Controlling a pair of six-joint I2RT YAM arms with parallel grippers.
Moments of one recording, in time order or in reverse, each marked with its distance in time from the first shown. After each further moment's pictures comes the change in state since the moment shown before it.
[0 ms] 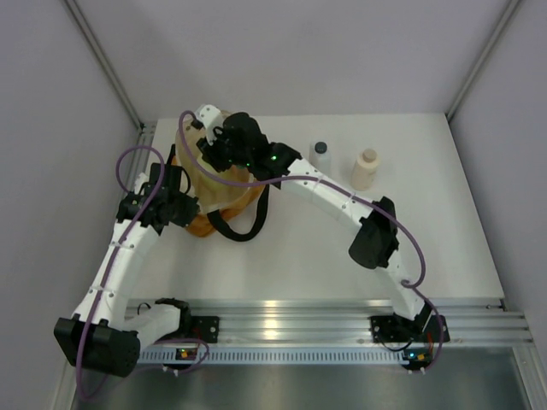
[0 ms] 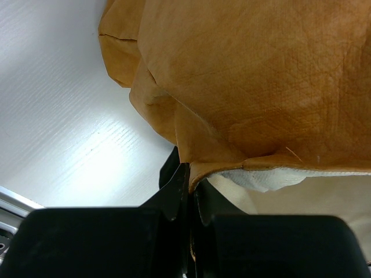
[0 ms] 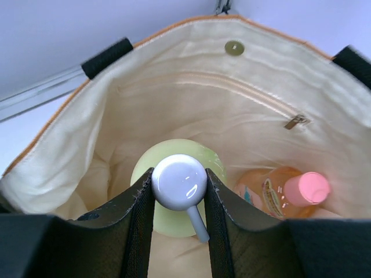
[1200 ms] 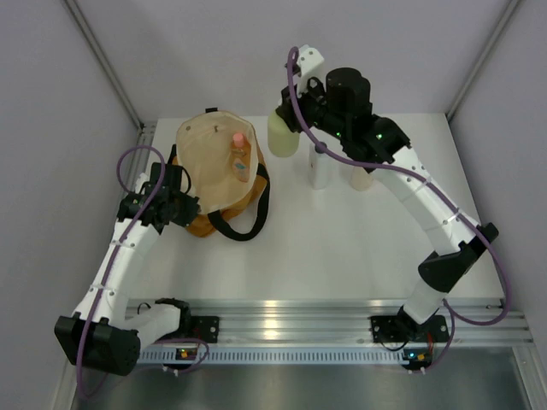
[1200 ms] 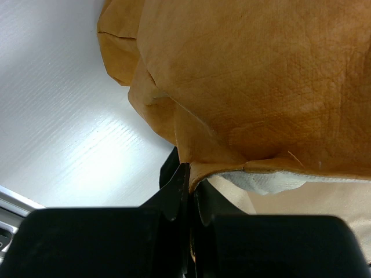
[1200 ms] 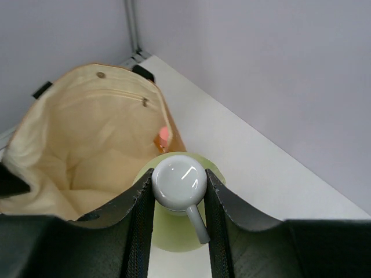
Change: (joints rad) left arm 0.000 0.008 0.000 0.001 0.008 -0.007; right arm -0.198 -0.532 -0.235 -0.124 0.030 0.032
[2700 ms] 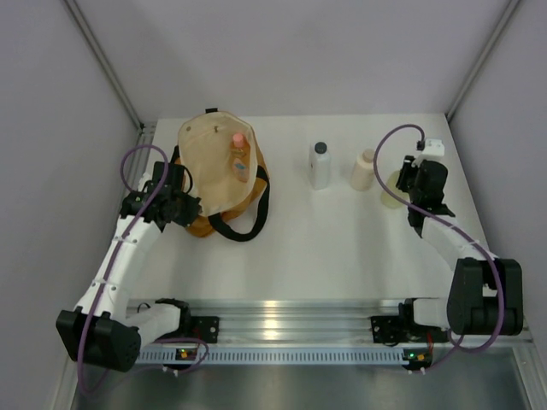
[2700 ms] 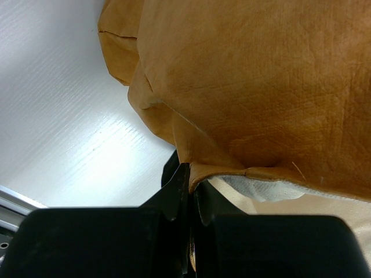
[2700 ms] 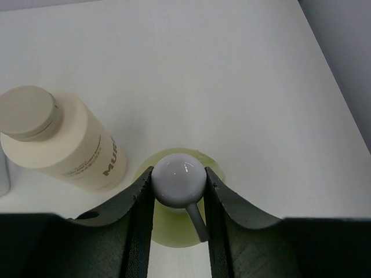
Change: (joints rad) left arm 0.000 0.026 -0.004 0.008 0.008 0.023; right arm -0.773 -0.410 -1.392 0.822 0.136 0.150
